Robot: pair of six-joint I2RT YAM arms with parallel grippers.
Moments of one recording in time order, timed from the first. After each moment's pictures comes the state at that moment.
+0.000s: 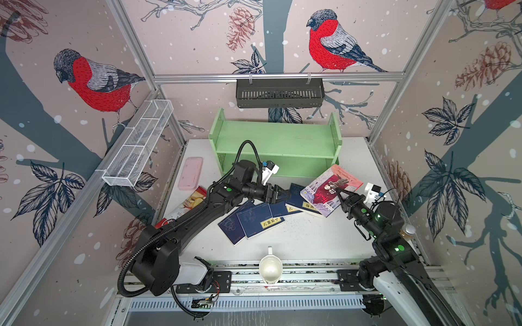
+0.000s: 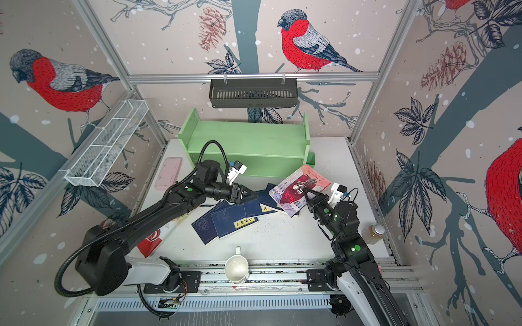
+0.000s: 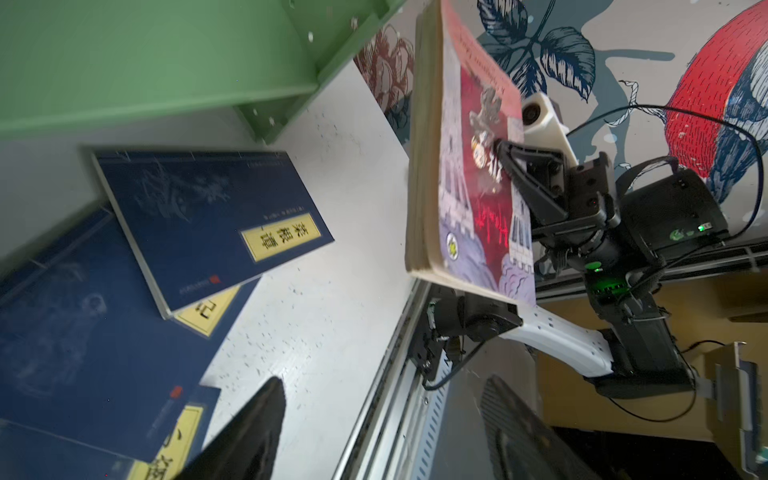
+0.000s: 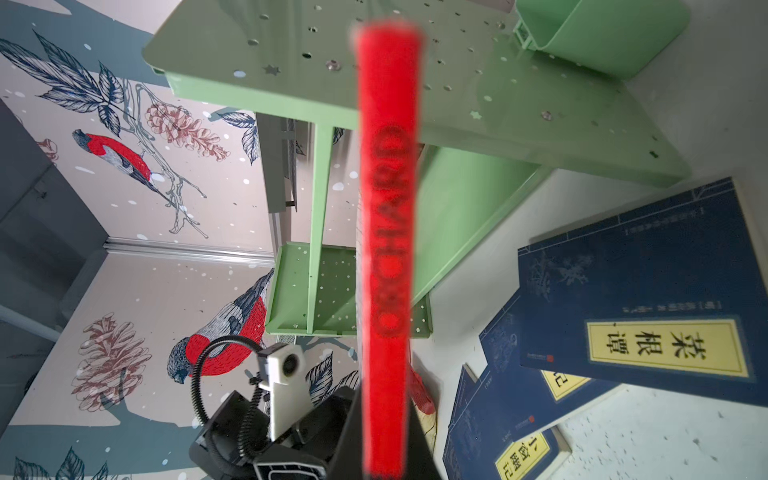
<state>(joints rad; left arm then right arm) -0.58 1.36 0.94 -0.18 0.85 -0.51 0.33 0.47 0.42 -0.06 -0.23 1.35</state>
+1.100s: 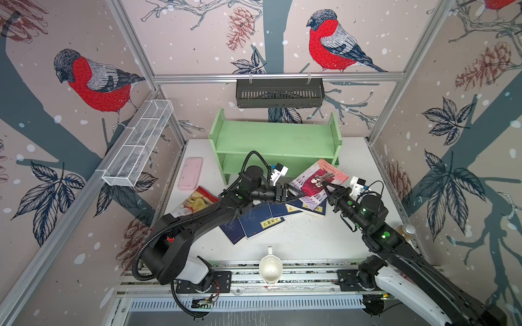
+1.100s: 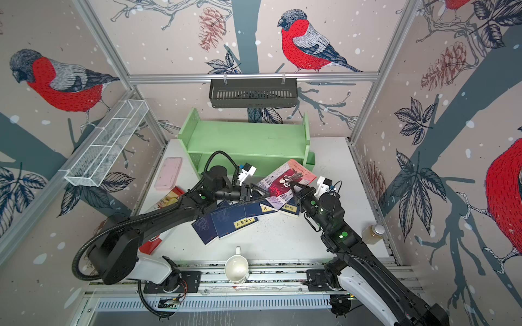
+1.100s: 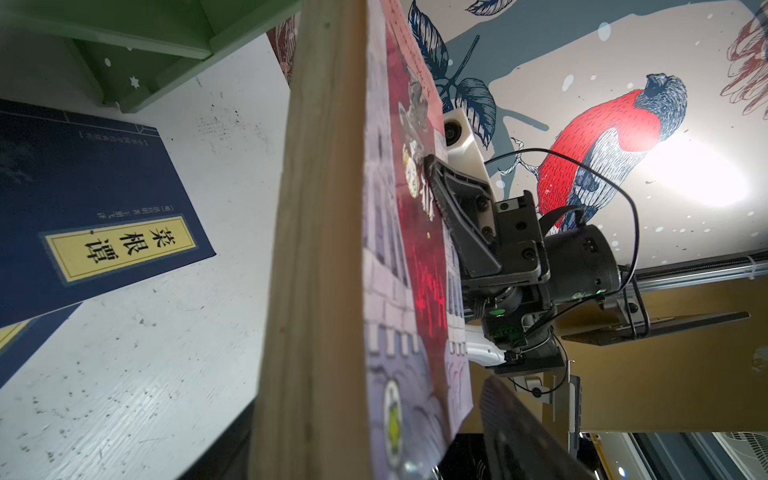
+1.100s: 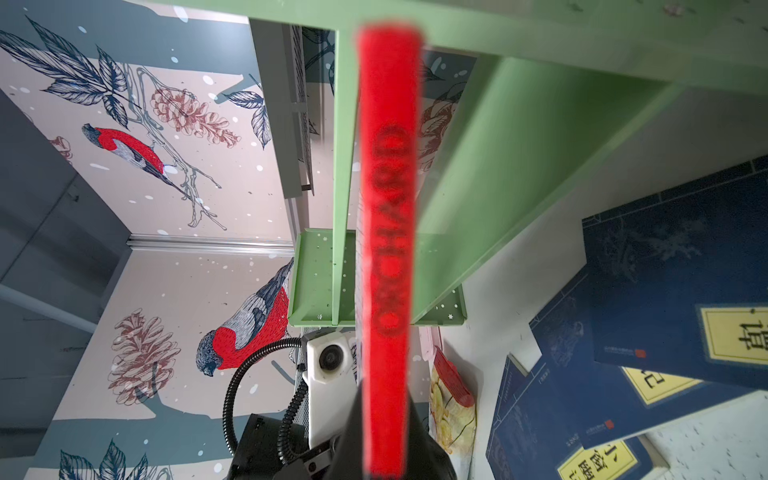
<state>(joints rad) -0.68 1.46 0.88 0.33 0.91 -0.99 0.55 0.68 0.46 0.15 -0.05 1.45</state>
